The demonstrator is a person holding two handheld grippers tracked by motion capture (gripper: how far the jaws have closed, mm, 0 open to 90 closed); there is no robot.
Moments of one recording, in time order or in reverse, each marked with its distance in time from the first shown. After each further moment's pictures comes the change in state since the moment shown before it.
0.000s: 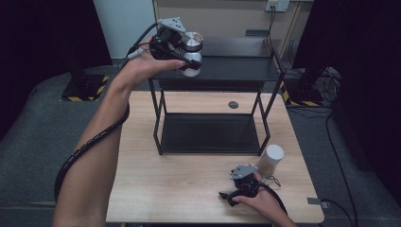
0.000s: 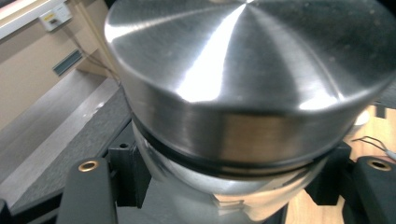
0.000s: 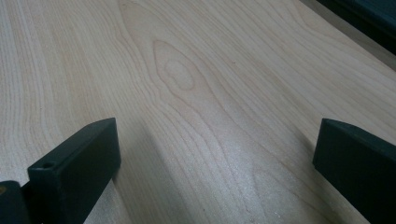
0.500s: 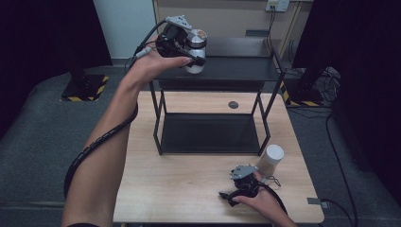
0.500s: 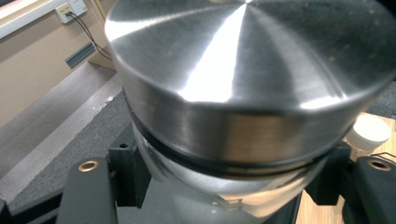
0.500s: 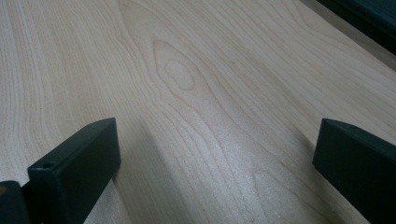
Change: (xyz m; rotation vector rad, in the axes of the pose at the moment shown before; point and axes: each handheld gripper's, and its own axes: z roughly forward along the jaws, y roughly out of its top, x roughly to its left) left arm -0.005 0.009 0.016 0.004 0.043 -0.039; right arm 0.000 0.000 0.000 0.001 0.001 -0.001
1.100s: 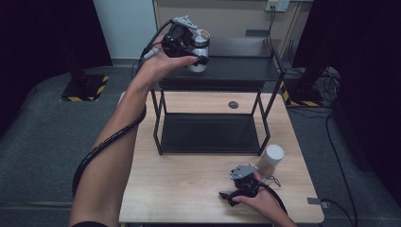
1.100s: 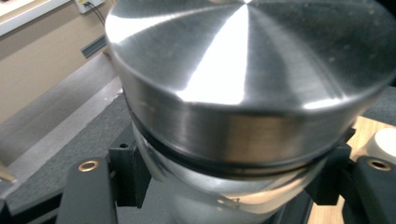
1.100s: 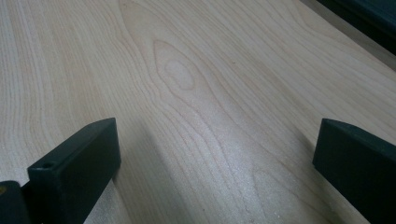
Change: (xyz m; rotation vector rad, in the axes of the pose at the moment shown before) left arm -0.011 0.005 0.014 0.021 0.079 -0.048; right arm 0.000 0.000 0.000 -0.001 0.001 -0.001
